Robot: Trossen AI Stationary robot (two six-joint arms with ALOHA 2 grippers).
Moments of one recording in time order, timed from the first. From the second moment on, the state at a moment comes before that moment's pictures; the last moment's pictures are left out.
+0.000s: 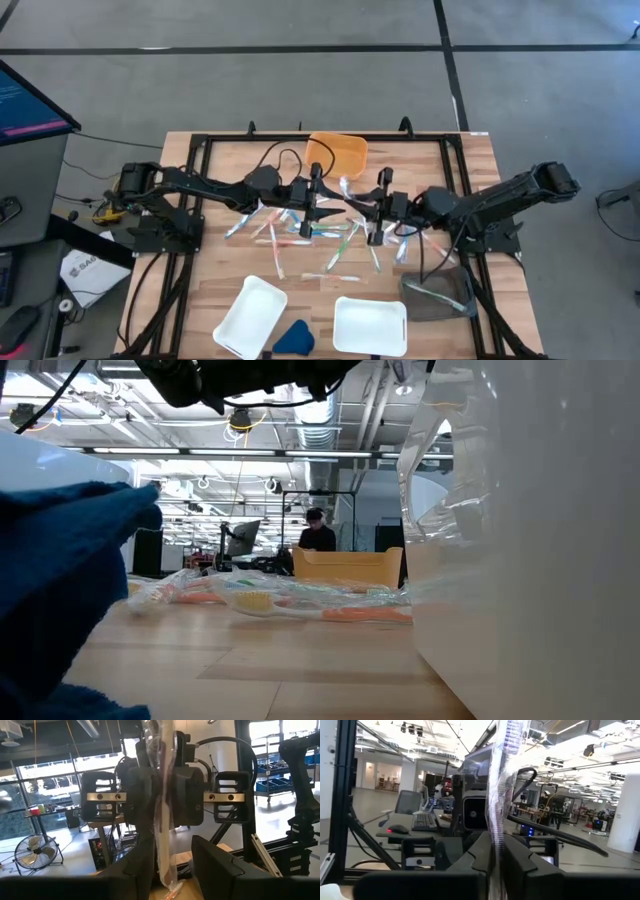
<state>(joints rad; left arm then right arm) 0.05 1.61 0.91 0.89 0.22 0.14 0.20 1.26 0.66 0.88 0.34 -0.24</state>
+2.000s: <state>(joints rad) 0.06 1.70 0.93 1.01 0.11 0.11 0.15 1.26 0.66 0.82 0.34 -0.21</state>
